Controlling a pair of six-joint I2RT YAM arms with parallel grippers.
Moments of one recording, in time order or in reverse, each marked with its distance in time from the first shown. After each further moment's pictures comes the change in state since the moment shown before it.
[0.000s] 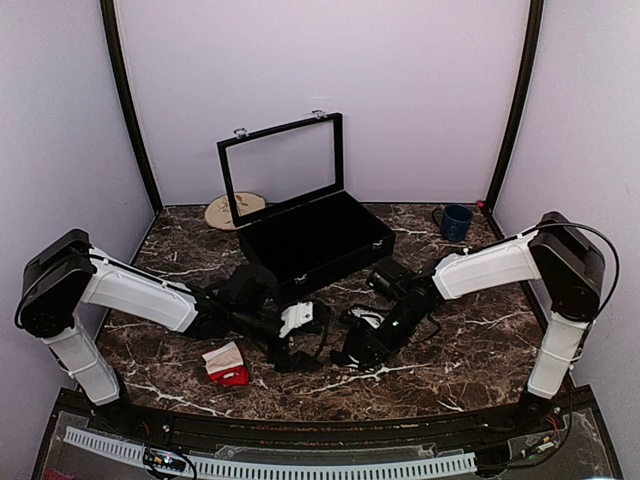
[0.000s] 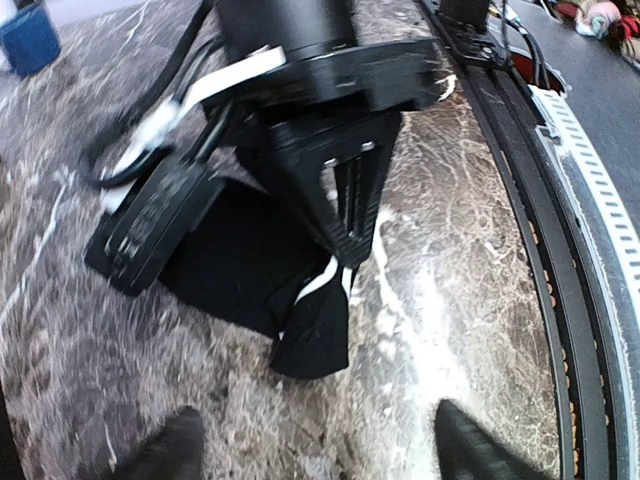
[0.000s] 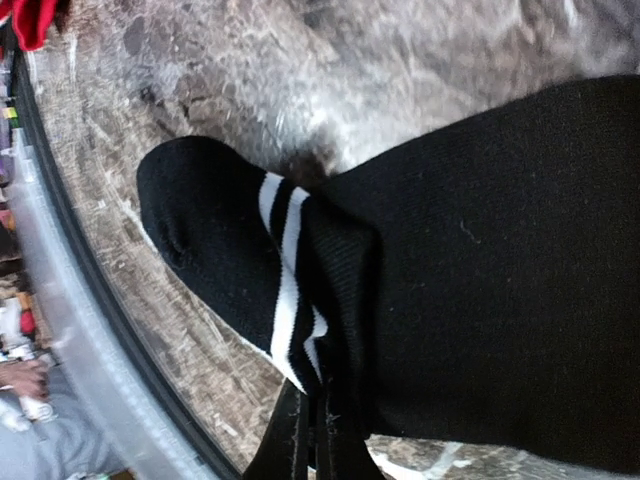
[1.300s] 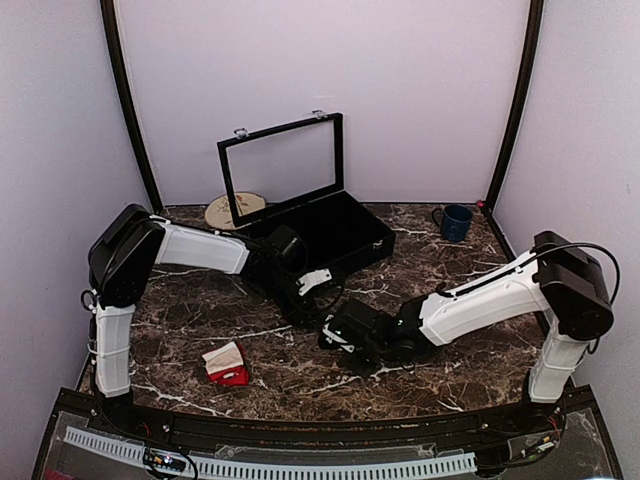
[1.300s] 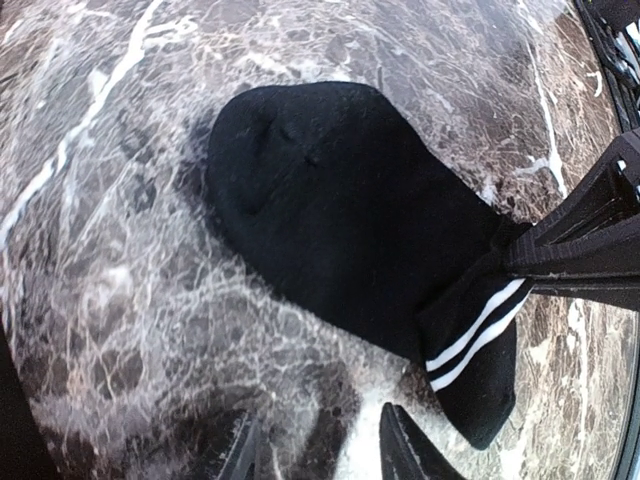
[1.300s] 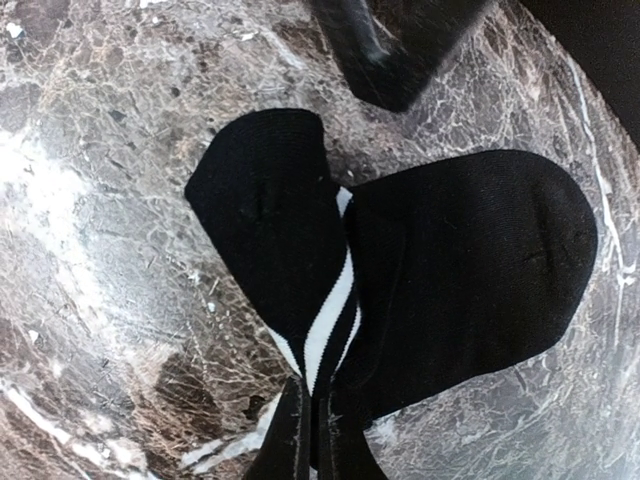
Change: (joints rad) left arm 0.187 0.430 0.621 -0.622 0.050 0.023; right arm 0.335 -0.009 -0.045 0.237 0.874 -0.126
